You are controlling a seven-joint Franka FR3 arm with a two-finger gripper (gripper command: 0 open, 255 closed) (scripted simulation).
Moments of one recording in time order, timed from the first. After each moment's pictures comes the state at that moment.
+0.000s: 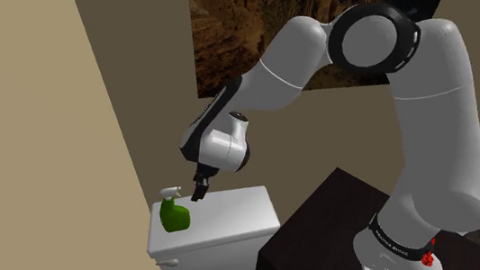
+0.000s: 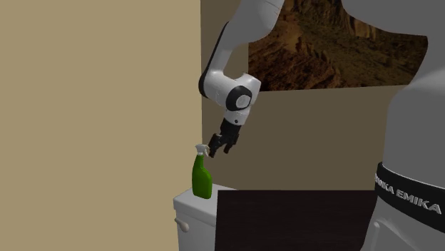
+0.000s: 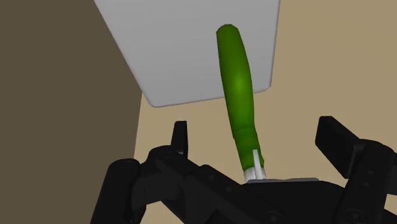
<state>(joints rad) 0.20 0.56 0.29 -2.16 1.12 3.05 -1.57</state>
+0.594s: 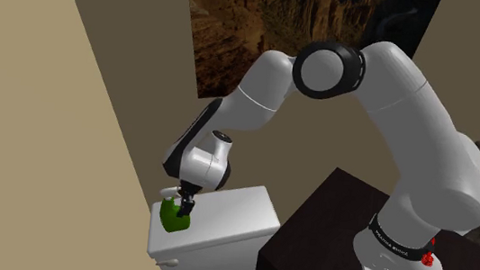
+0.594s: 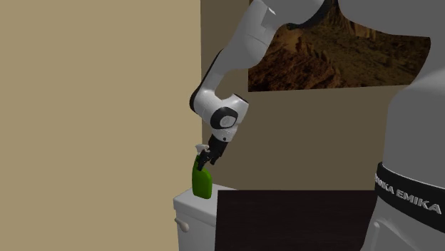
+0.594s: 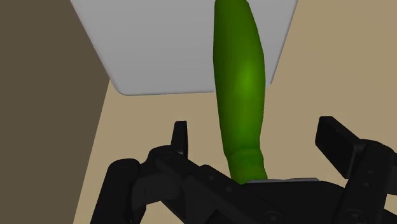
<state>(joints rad) 0.14 0.85 0.42 -1.92 1.14 3.14 -1.78</state>
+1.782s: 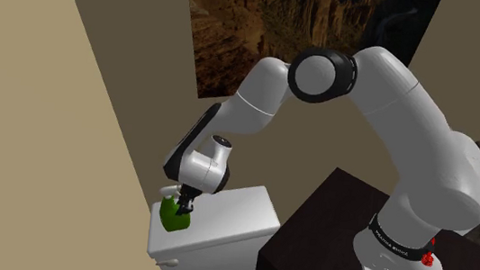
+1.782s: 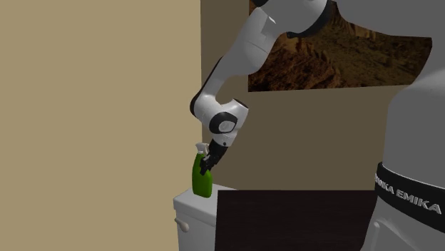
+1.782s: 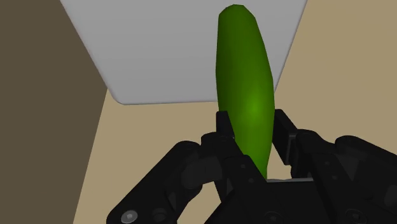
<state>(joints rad) 0.12 0.91 0.45 -1.88 1.15 3.17 -1.83</state>
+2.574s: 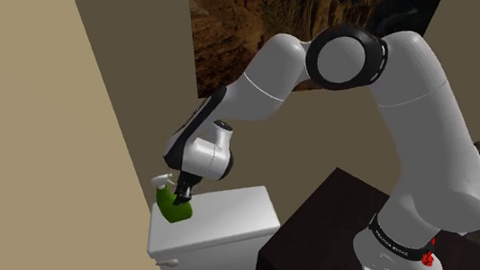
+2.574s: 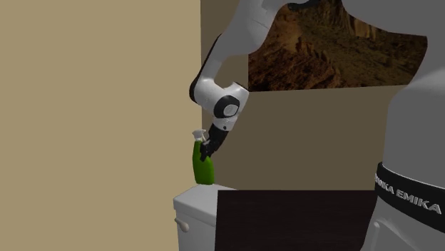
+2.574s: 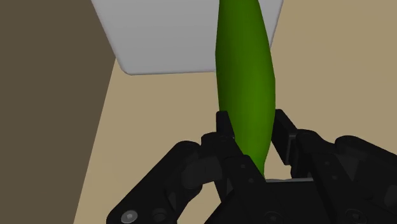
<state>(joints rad) 0.20 0.71 0.34 -1.99 1.10 3.06 -1.67</state>
